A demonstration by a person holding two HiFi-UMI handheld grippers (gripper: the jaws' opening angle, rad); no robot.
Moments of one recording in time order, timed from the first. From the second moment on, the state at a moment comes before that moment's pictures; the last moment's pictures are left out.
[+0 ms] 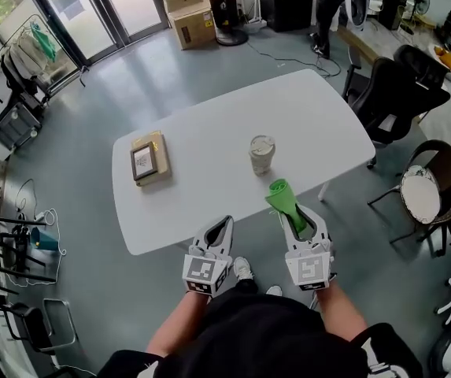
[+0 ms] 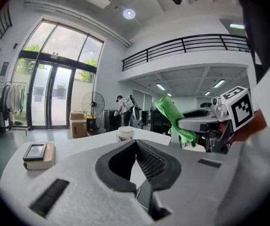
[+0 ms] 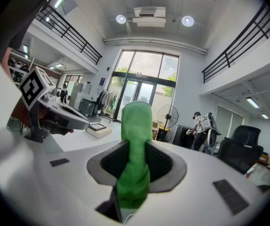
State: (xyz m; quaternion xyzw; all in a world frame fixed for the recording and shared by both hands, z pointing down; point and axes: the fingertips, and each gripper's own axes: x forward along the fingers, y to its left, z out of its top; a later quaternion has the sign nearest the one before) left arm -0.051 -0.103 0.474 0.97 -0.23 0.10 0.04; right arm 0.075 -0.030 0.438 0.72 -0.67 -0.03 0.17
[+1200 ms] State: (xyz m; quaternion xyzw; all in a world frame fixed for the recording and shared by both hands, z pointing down) left arm -0.090 -0.208 0.544 0.95 -0.26 0.16 0.07; right arm 0.071 -0.197 0.560 0.68 -0.61 -0.04 0.40
